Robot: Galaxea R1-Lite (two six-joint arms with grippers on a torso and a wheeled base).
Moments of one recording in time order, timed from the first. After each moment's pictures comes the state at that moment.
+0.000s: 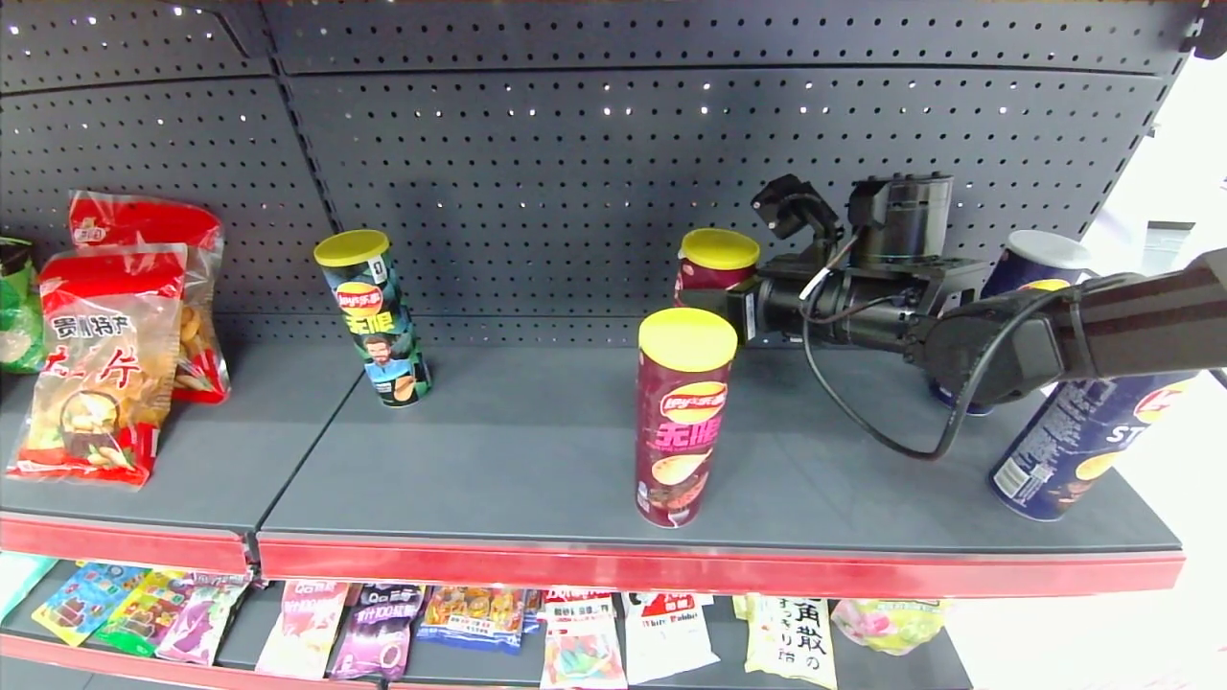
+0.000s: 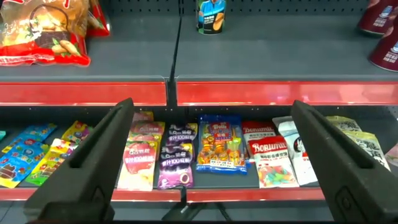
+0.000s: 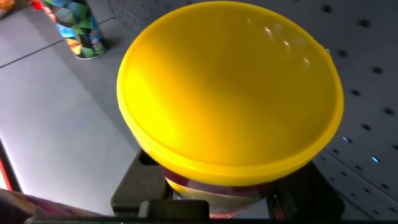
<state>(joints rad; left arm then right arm) -0.01 0.00 0.00 0.01 -0.04 0.00 0.42 2.00 -1.33 -0.47 0.33 -0.15</state>
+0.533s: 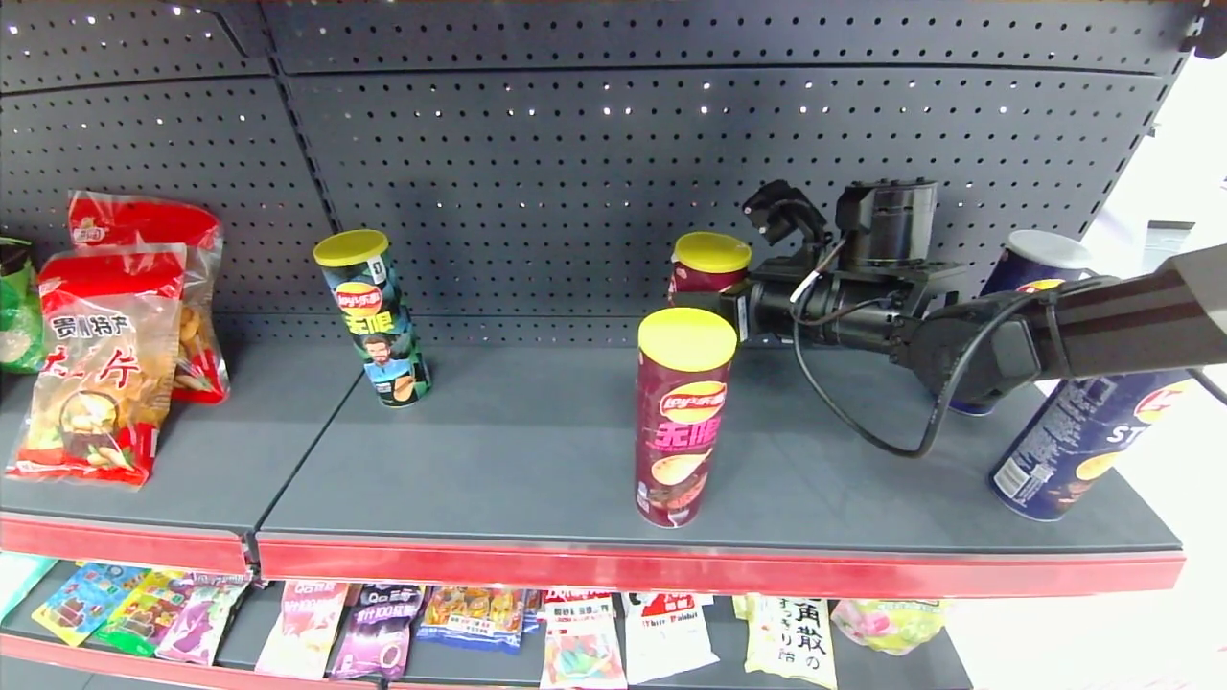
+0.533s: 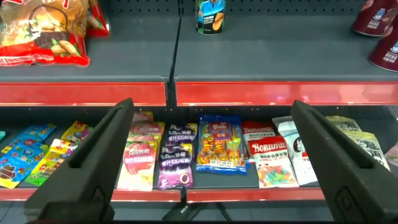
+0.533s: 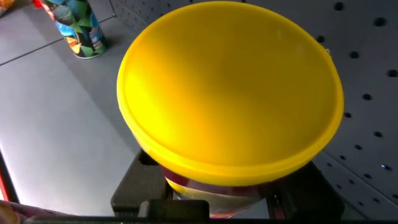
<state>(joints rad) -0.01 0.00 0.00 0.01 -0.03 0.00 0.42 2.03 -1.35 -0.48 0.34 -0.16</state>
